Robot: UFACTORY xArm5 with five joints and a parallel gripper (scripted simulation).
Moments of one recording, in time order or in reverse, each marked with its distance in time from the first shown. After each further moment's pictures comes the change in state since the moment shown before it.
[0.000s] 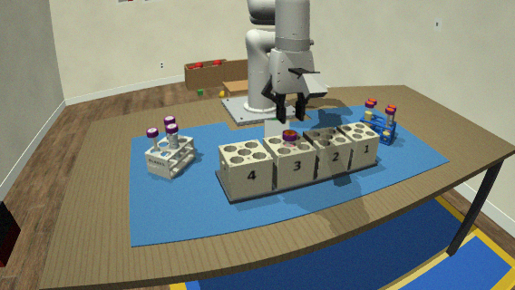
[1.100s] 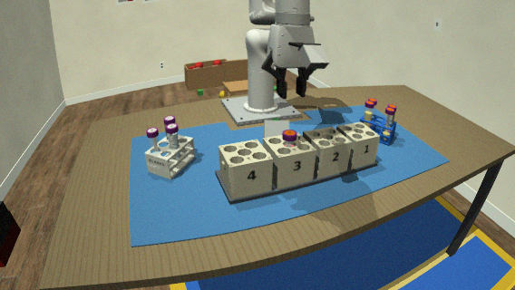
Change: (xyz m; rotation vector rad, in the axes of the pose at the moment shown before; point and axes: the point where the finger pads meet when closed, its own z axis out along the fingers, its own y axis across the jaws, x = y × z) arm 0.000 0.000 -0.059 0.000 0.001 0.000
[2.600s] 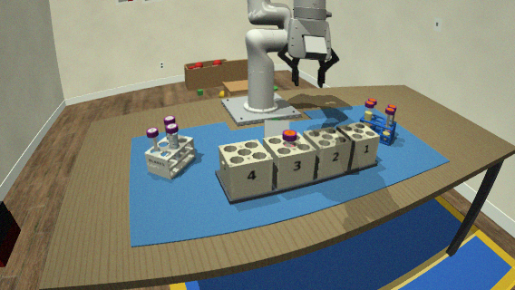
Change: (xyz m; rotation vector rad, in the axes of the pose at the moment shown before) arm -0.020 -0.055 -0.014 0.000 -0.006 0.379
